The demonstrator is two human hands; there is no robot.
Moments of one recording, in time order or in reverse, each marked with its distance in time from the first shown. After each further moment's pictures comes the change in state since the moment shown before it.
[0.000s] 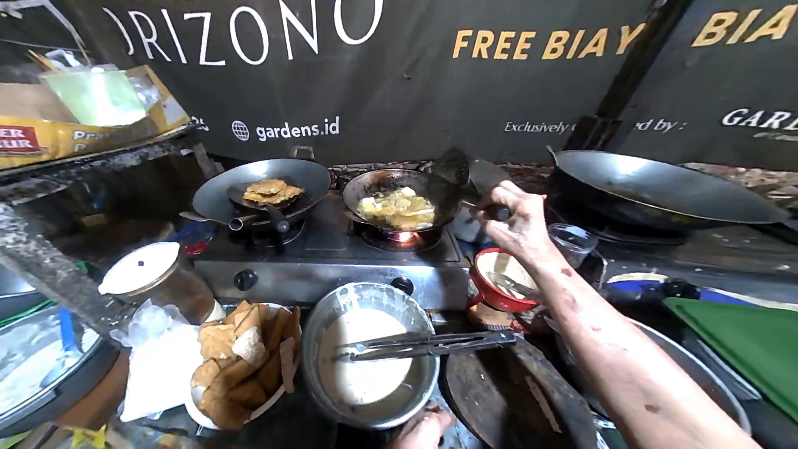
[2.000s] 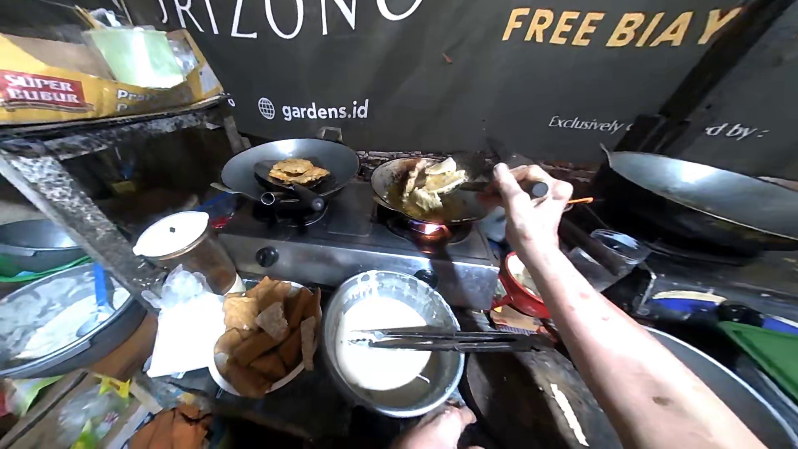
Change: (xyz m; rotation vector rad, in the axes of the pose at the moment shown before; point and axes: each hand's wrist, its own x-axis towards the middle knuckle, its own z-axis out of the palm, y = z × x) left_hand -0.003 0.002 -0.002 -0.035 -0.003 0.010; right_hand 0.024 -0.050 0.051 0.384 0.237 0.339
